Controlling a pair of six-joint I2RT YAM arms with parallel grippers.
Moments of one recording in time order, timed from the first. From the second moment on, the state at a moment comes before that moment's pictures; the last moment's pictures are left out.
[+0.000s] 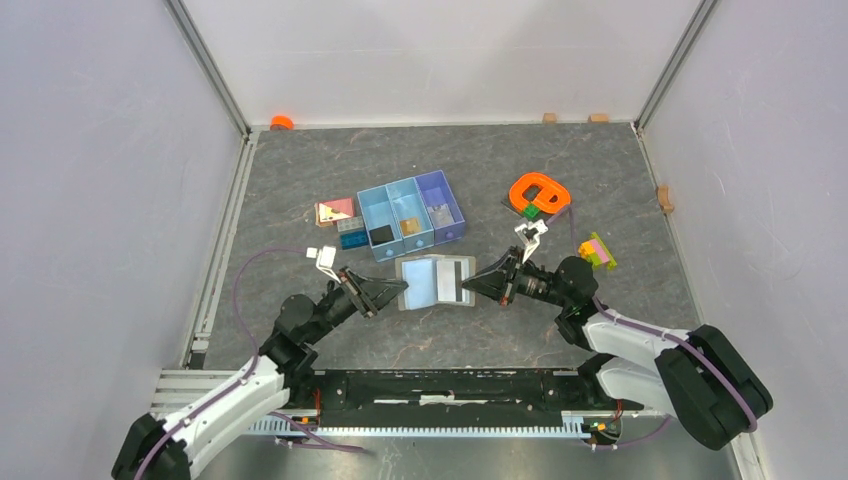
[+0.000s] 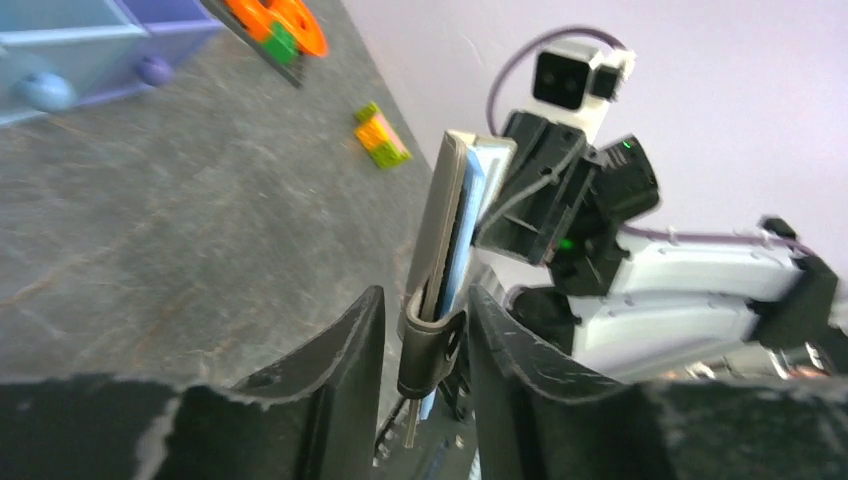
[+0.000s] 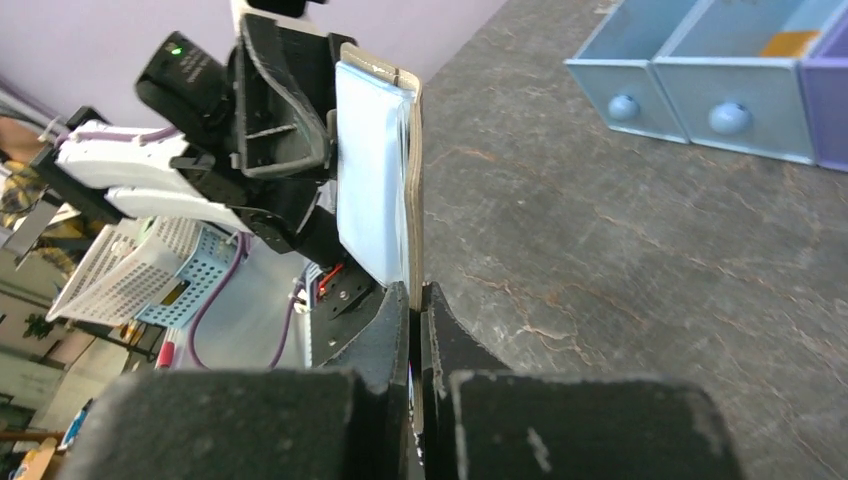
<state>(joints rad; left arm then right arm) -0.64 0.57 0.02 0.67 0.28 -1.01 0.54 1.13 0.20 1.01 -0.72 0.74</state>
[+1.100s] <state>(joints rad) -0.91 0.83 0.21 0.54 0.24 -0.85 0.51 1.06 0.21 0.65 -0.56 0.57</state>
